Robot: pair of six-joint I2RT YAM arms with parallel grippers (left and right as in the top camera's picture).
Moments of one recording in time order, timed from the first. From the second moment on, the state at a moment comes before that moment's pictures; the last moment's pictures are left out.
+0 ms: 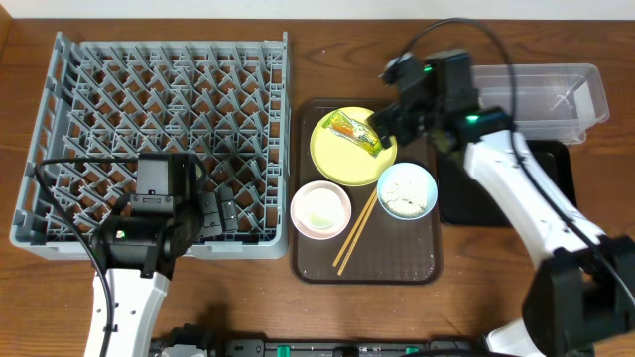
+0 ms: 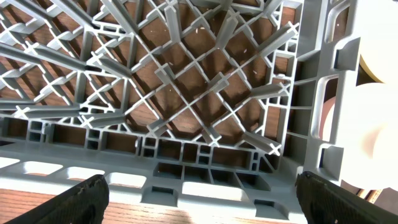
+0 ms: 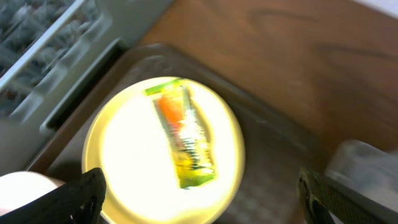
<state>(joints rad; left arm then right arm) -0.06 1.03 0.96 -1.06 -0.02 -0.23 0.32 1.72 1.31 -0.46 -0.25 -0.18</state>
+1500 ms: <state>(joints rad) -0.06 1.03 0.96 -1.06 -0.02 -0.23 0.22 1.65 1.32 -0.39 0.10 0.05</state>
